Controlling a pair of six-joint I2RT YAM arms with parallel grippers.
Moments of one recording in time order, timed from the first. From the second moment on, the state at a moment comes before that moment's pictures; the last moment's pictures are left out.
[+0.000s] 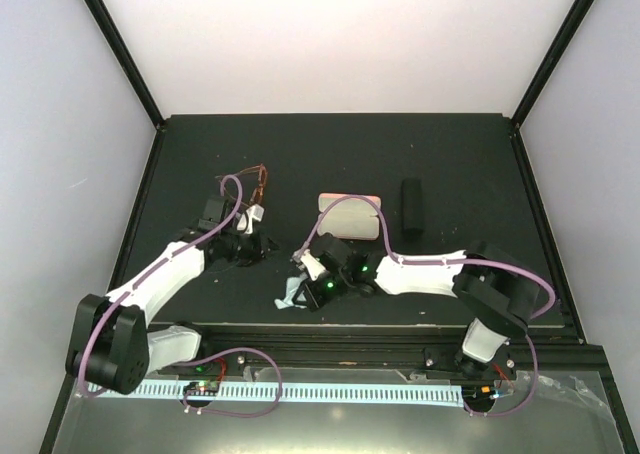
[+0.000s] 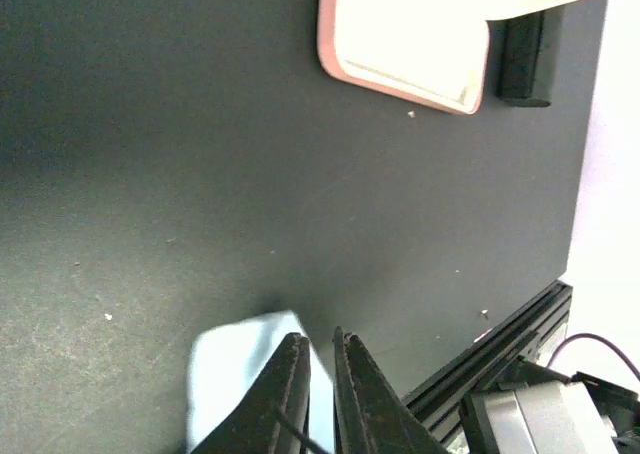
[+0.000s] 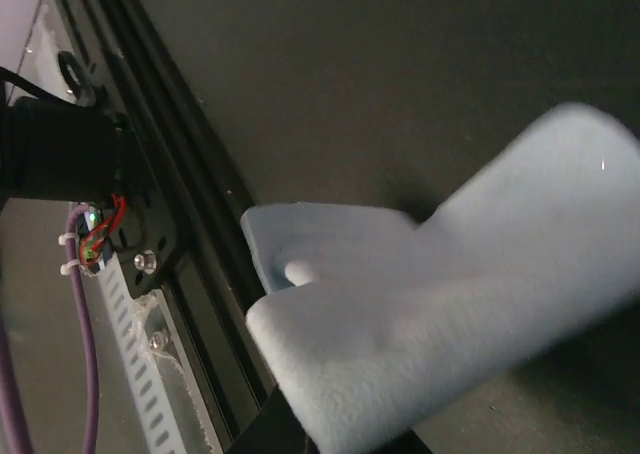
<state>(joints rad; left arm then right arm) -0.26 1.17 0.64 -0.42 0.63 -0.63 1.08 1.66 0.86 -0.02 -0.45 0.53</state>
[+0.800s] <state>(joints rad) -0.37 1.35 0.58 -0.27 0.63 -0.61 1.03 1.59 0.76 -0.32 -0.18 0.61</state>
